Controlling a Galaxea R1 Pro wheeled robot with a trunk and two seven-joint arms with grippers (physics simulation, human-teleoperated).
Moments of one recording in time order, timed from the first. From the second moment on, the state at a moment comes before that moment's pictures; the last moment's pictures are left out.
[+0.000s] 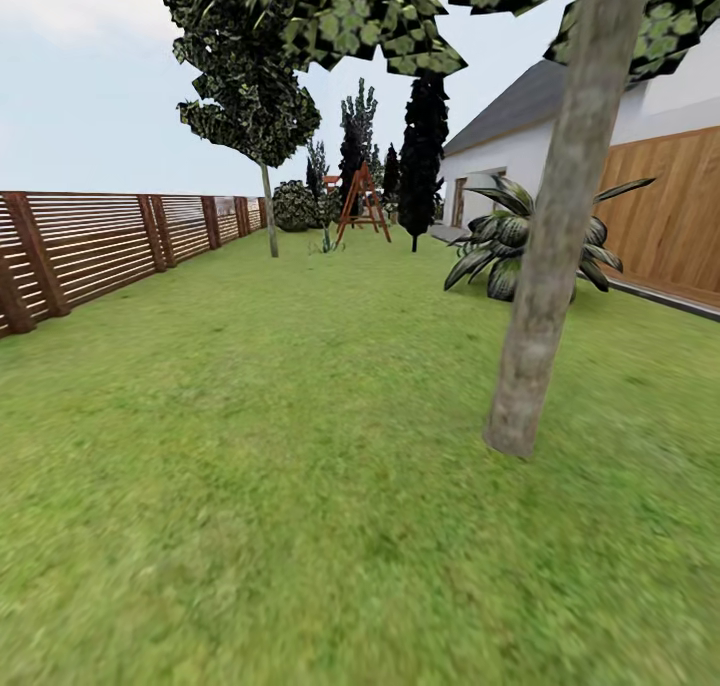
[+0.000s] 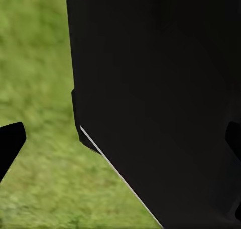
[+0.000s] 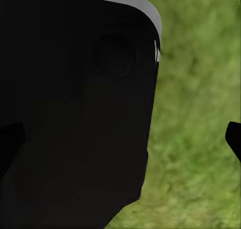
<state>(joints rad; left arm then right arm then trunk) 0.07 0.04 0.01 0.00 0.00 0.00 -0.07 -0.07 -0.02 0.01 0.05 0.08 0.00 0.01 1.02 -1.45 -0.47</state>
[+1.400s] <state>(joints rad) 0.07 0.04 0.01 0.00 0.00 0.00 -0.07 -0.07 -0.02 0.01 0.05 0.08 0.00 0.01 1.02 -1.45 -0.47</state>
